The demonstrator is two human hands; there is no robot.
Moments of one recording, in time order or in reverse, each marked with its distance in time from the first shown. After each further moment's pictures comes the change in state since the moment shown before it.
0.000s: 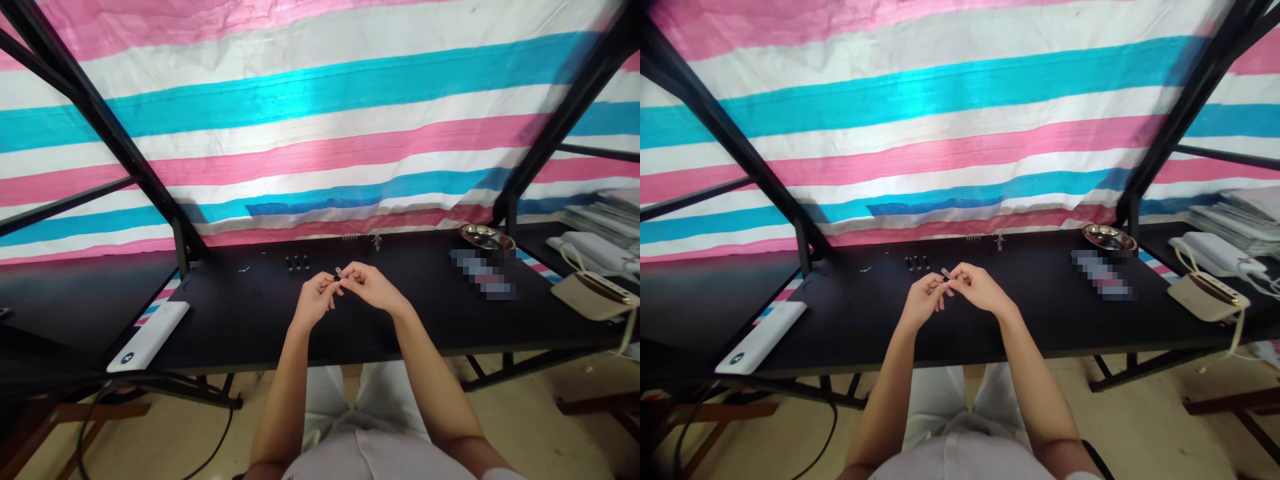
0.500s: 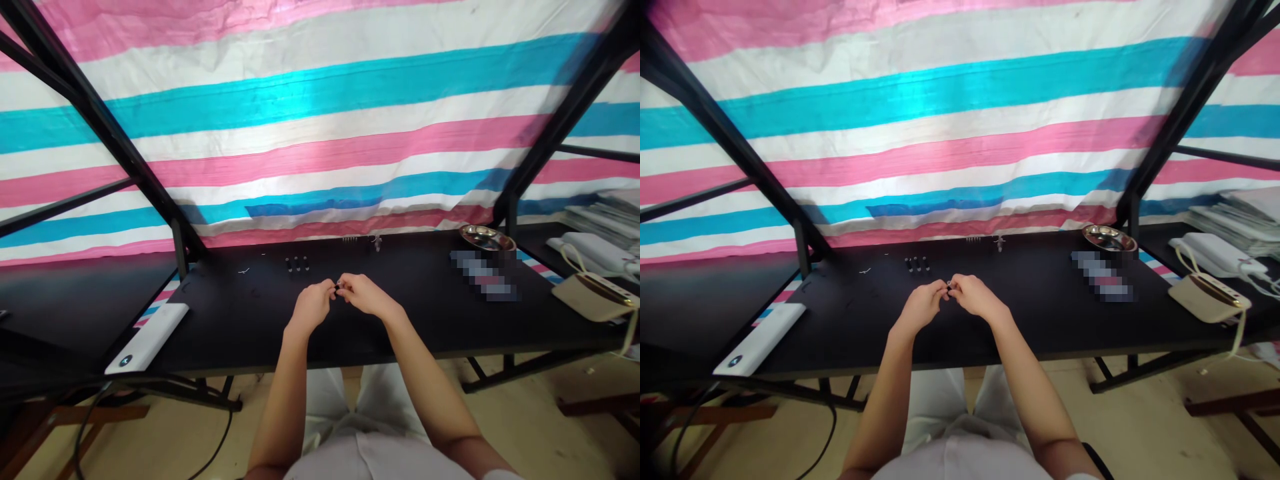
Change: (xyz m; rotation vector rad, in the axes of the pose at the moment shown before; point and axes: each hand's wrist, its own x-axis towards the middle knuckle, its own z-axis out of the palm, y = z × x) left_hand -0.001 0.006 -0.010 0.809 -0.118 0.077; right_hand 0.008 0.016 0.012 -0.391 -0.092 0.063
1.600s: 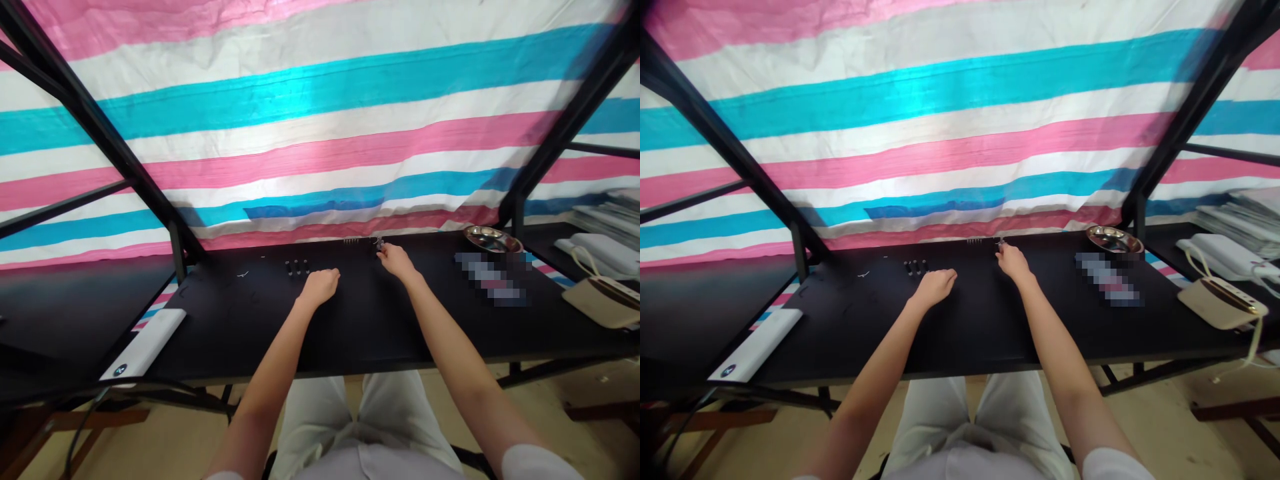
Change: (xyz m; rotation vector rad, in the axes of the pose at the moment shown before) left_hand 0.068 -0.030 0.024 0.383 -0.074 0.092; right_hand 0.052 0.114 -0.061 -0.518 0.275 0.451
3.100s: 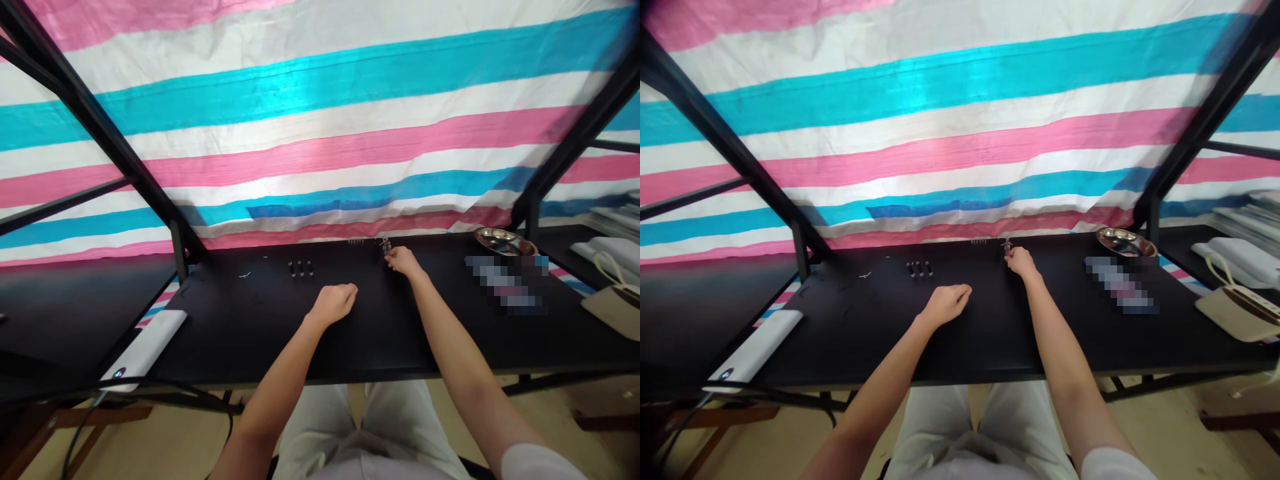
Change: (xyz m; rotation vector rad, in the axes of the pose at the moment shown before) left_hand -0.018 0.014 0.020 -0.088 0.092 0.183; right_hand 0.032 0.026 0.029 0.221 -0.169 0.143
